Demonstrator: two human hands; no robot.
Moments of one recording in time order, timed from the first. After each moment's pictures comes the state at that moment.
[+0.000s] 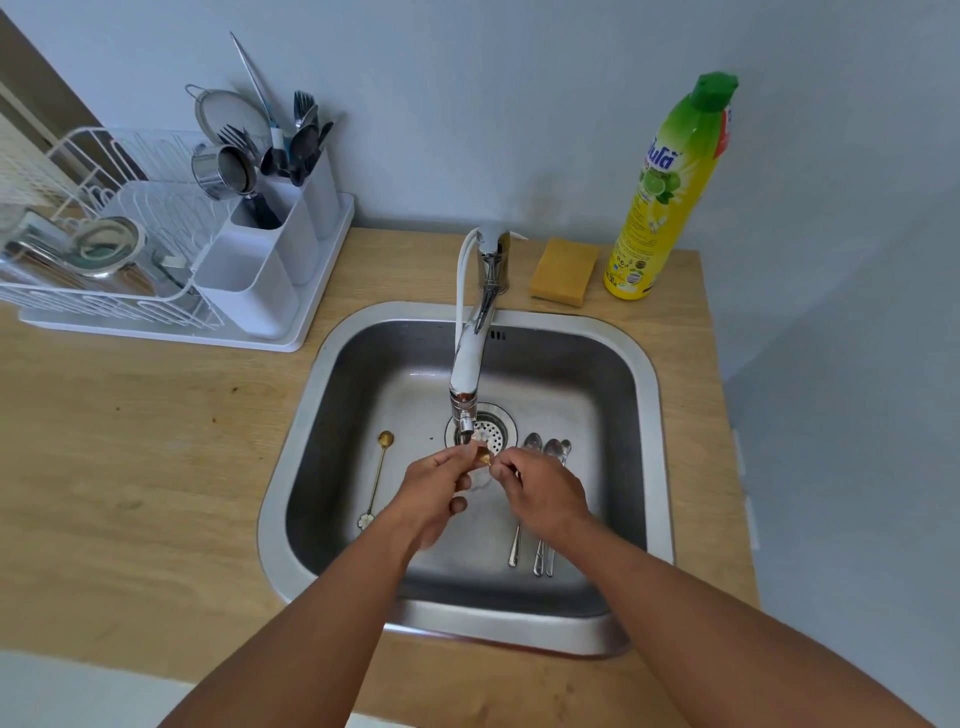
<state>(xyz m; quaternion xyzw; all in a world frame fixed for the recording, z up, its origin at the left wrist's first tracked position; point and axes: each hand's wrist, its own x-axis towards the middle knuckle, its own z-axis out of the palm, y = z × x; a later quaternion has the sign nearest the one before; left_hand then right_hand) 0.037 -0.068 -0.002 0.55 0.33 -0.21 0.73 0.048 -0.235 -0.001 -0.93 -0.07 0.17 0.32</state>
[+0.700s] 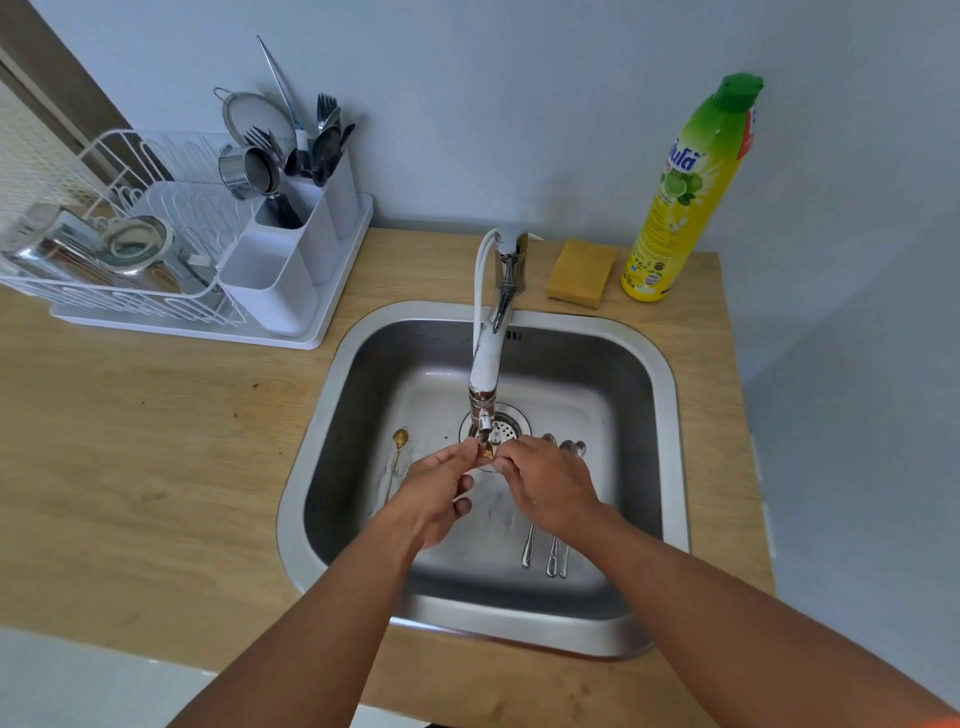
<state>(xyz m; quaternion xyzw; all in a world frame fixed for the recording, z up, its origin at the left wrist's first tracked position) 0.034 -0.057 0.007 0.53 0.37 -0.21 0.74 0.057 -0.229 0.004 -0.94 -0.20 0.09 0.24</state>
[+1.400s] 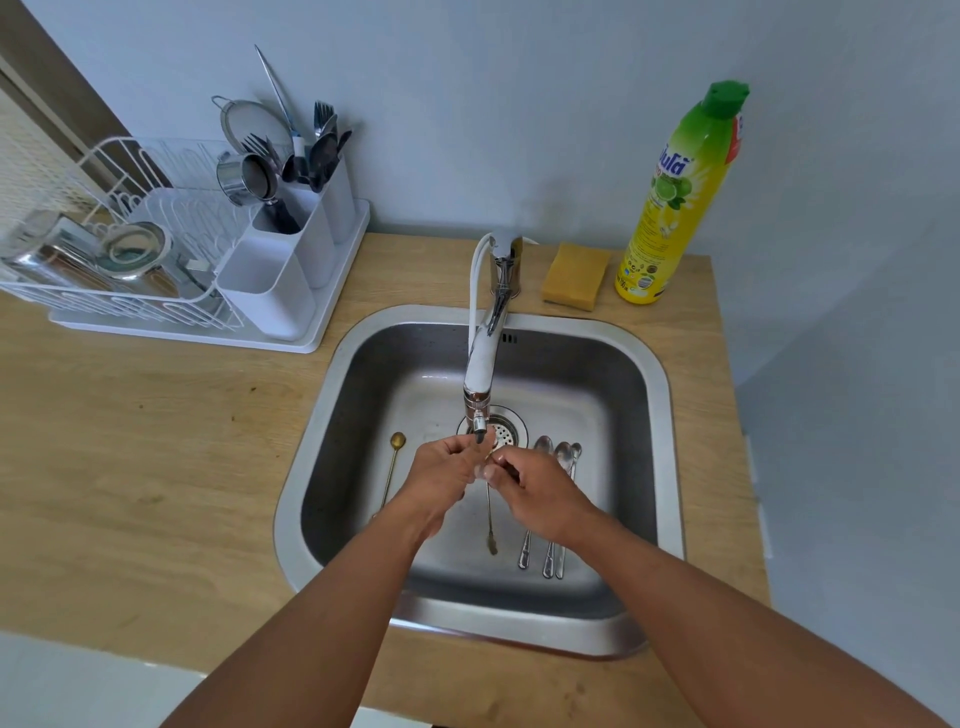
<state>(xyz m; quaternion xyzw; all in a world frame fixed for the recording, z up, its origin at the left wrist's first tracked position) 0.042 -0.067 0.031 0.67 0.28 -0.19 0.66 0.049 -0.227 0.008 -0.84 -0.13 0.21 0.47</state>
